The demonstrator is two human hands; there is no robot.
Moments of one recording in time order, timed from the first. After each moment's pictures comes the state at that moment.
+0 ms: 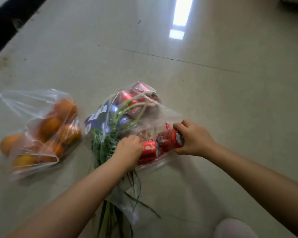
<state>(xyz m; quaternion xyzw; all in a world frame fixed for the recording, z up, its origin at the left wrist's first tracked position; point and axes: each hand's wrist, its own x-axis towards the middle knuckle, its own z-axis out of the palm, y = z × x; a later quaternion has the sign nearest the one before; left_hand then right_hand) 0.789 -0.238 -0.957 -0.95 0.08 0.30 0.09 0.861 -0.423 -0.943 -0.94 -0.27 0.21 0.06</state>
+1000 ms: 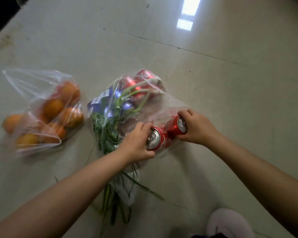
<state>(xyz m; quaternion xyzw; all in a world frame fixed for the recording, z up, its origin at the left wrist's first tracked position) 0.774 -0.246 -0.955 -0.94 -0.03 0.22 -0.28 0.866 -0.420 -0.942 -0.94 -0.24 0.21 0.11</state>
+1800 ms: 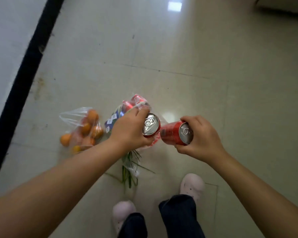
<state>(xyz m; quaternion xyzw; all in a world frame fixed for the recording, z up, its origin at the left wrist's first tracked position) 0.815 -0.269 -0.636 -0.97 0.01 0.17 -0.20 0.828 -0.464 -0.649 -0.94 -0.15 0.14 0.28</state>
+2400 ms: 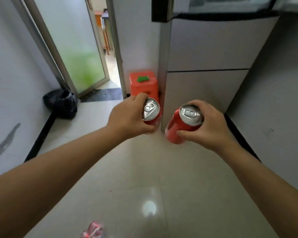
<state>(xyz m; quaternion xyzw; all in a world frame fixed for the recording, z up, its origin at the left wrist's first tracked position) 1.072 -0.537 -0.099 -0.97 0.17 -0.07 -0.18 1.029 -0.727 -0.113 -0.91 -0.06 -0.16 0.37</state>
